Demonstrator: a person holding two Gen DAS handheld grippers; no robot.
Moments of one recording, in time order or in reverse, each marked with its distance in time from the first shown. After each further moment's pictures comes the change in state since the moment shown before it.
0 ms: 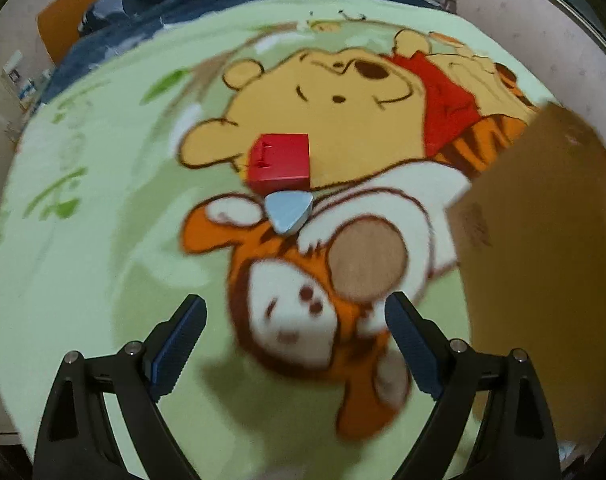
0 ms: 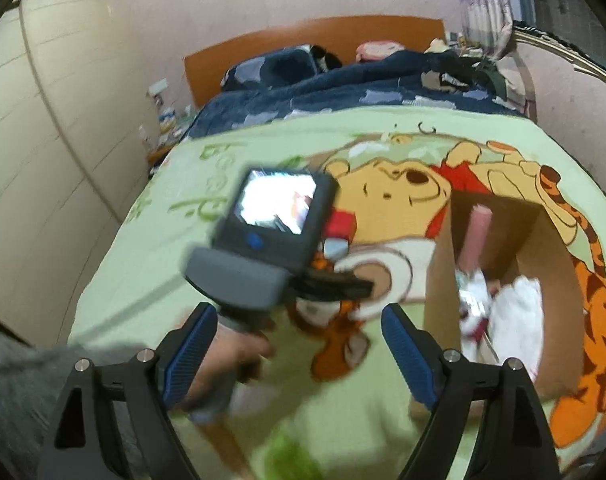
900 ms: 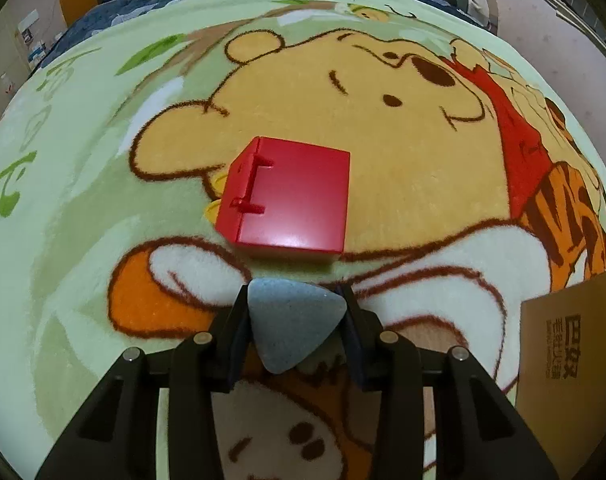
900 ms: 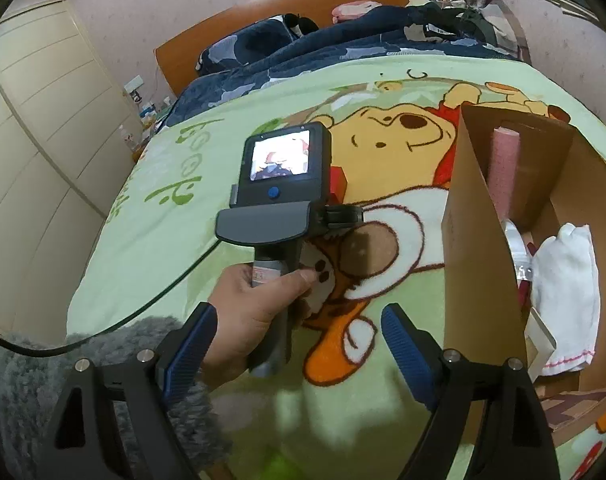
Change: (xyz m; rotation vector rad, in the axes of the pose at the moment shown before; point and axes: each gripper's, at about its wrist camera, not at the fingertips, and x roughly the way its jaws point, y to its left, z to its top) left arm 0.087 0.012 0.034 -0.146 -0.020 -0.006; right arm 0.071 -0.031 -0.021 0.121 0.106 0.029
